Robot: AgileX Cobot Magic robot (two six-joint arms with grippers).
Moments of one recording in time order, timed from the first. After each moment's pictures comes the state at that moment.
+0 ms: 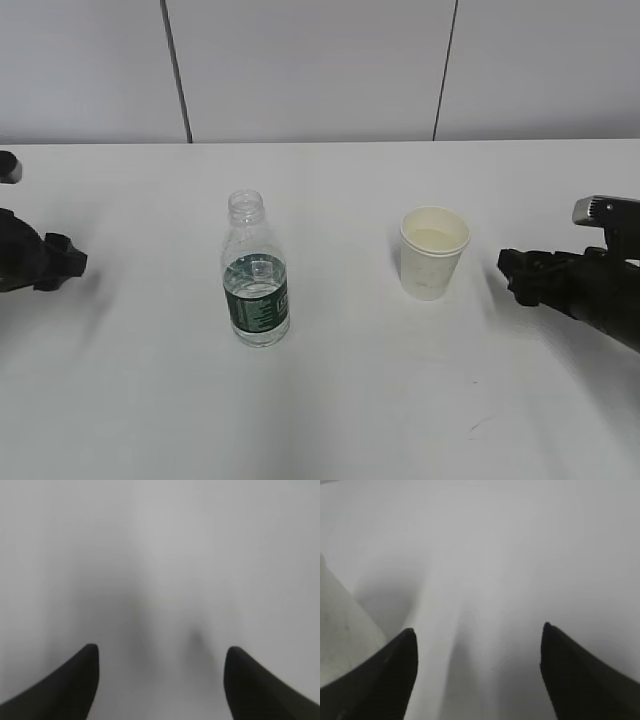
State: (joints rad) left arm 0.01 1.74 -0.71 0.72 -0.19 -0.57; right arm -0.02 1.95 -0.51 -0.18 -0.89 0.25
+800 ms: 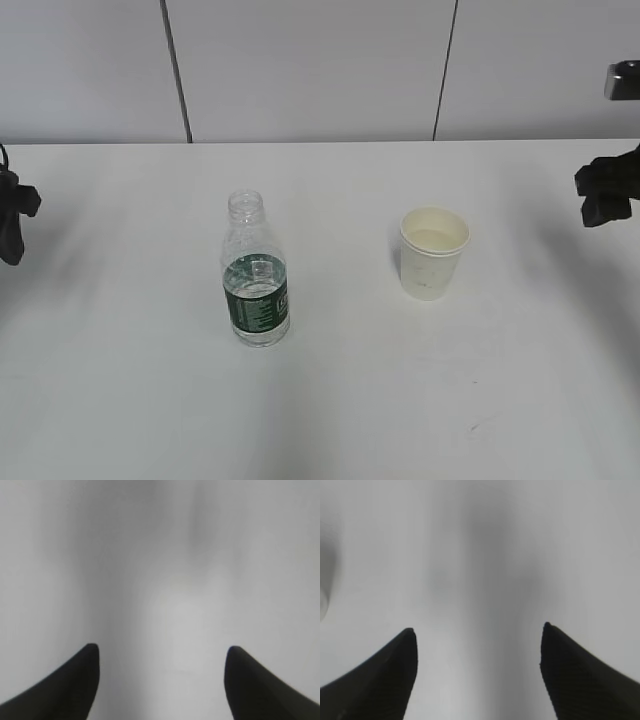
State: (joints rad) left arm -0.01 1.69 -1.19 0.11 0.93 -0.10; right arm -0.02 1.59 -1.08 -0.15 0.68 0.14
